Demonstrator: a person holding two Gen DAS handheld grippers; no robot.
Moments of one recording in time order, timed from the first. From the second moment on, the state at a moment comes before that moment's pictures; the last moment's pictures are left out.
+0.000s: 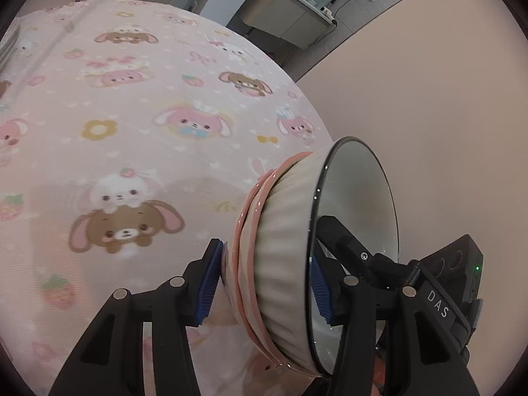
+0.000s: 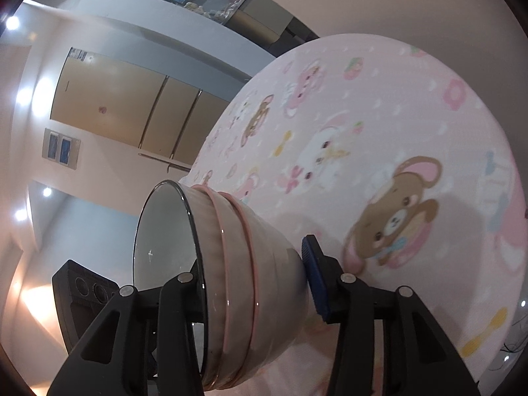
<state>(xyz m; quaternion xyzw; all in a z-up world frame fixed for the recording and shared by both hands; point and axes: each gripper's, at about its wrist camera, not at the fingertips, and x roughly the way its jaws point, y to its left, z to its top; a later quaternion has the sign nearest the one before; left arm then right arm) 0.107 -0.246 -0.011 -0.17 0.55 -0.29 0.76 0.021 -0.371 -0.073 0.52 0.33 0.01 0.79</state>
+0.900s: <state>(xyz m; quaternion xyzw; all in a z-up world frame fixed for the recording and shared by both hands) 0.138 -0.017 0.030 -0.26 0.52 -0.19 0.79 0.136 -0.173 -0.017 0.42 0.42 0.13 0.79</state>
